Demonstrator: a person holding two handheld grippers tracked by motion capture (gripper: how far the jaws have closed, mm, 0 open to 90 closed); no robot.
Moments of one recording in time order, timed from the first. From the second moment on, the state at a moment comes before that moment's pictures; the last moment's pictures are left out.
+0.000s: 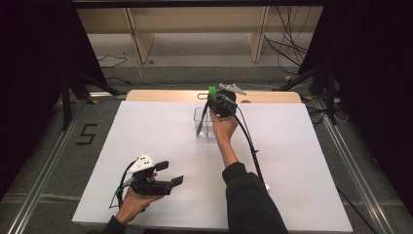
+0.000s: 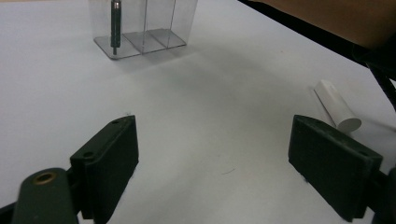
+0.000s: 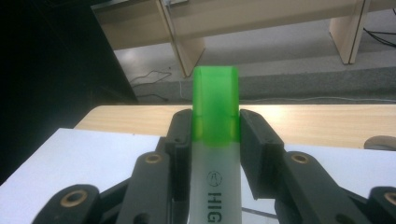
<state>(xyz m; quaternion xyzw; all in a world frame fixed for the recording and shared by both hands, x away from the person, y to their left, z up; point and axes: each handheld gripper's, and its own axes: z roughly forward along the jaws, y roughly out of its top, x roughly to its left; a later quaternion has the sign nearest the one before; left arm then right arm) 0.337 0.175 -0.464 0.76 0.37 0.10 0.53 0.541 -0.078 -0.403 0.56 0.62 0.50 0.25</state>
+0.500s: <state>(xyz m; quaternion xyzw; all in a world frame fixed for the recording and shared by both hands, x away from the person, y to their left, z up) 0.337 0.174 -0.464 0.76 0.37 0.10 0.53 0.539 -0.079 -0.405 0.56 0.62 0.50 0.25</state>
